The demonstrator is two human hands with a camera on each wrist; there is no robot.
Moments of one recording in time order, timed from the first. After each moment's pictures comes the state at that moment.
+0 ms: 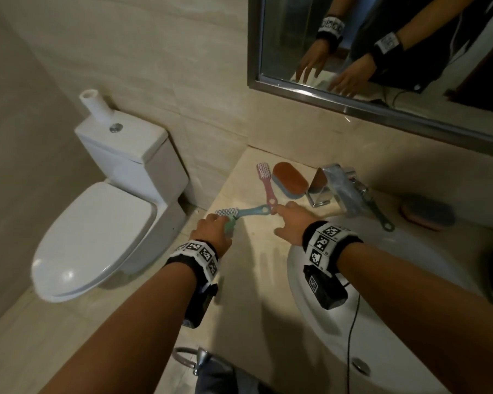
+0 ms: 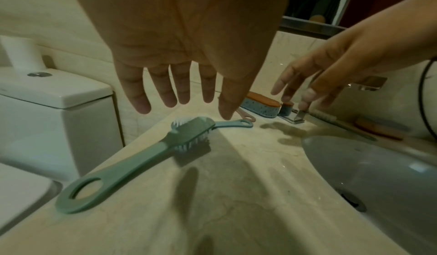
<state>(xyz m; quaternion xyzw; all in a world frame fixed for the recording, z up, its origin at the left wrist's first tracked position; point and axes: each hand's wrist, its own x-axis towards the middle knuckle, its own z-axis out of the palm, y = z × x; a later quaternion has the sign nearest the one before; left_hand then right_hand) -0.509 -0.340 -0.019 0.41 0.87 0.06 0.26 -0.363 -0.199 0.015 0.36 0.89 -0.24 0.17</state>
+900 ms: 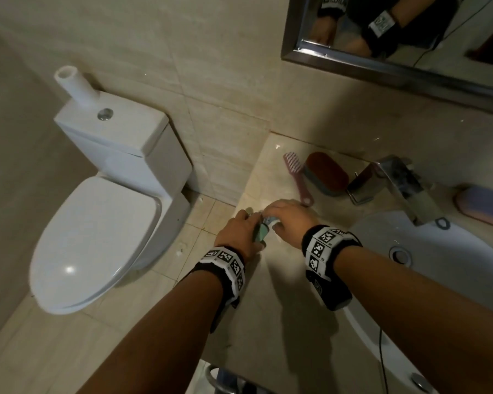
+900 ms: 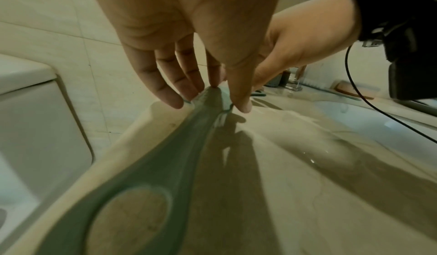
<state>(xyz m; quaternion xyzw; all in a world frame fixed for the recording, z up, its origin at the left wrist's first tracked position) -0.561 -0.321 -0.049 0.49 0.81 0.05 0.32 -0.453 -0.215 -0.030 0.27 0.93 -0.22 0.12</state>
